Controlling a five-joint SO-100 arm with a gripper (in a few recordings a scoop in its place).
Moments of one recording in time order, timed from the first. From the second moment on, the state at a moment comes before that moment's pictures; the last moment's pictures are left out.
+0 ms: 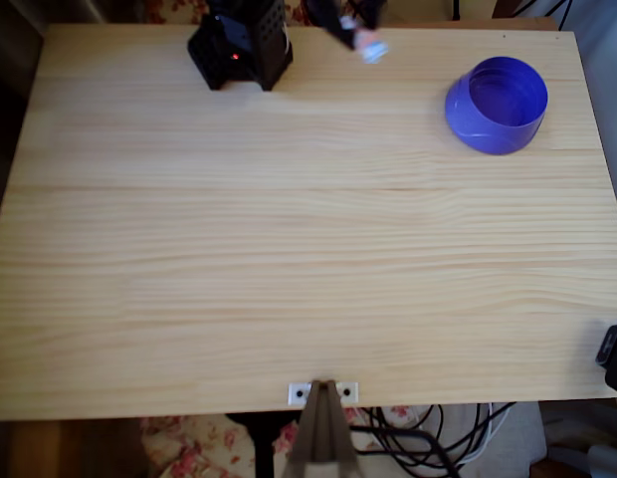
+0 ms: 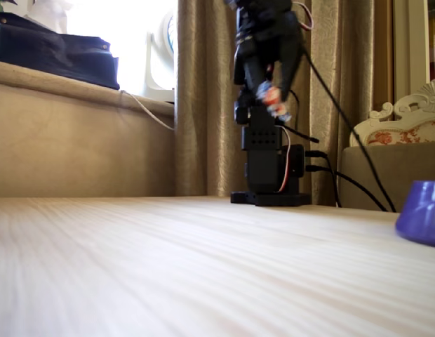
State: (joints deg) arm -59.0 154.2 123.0 86.4 30.4
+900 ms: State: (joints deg) arm -77.3 107.3 111.7 32.3 18.6
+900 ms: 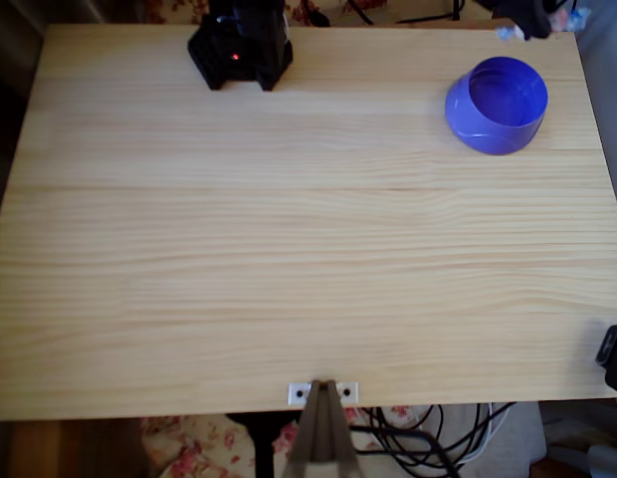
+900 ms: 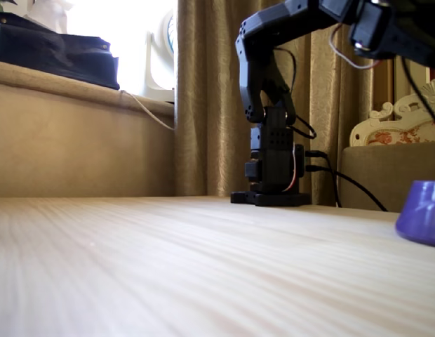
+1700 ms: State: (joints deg) arm -74.0 96.6 104.2 32.0 17.1
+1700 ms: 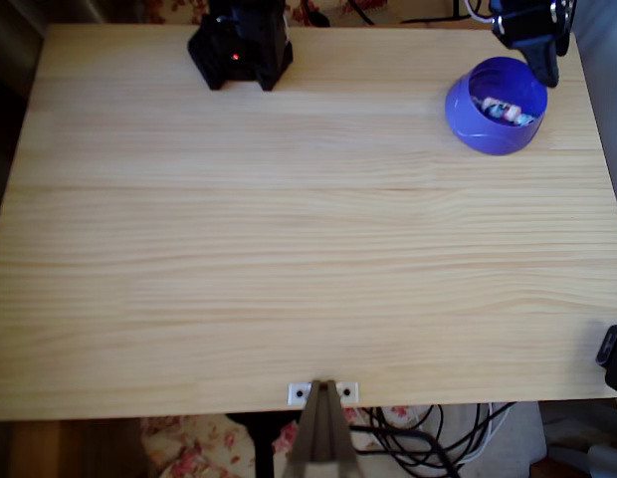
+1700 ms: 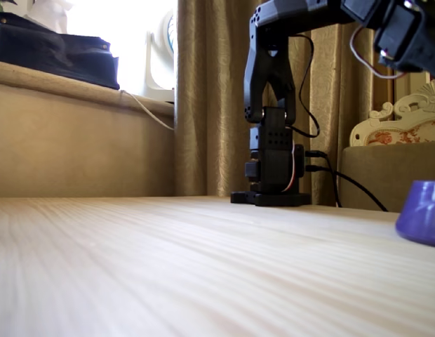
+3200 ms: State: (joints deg) arm -9.7 145.3 141.6 60.6 0.4
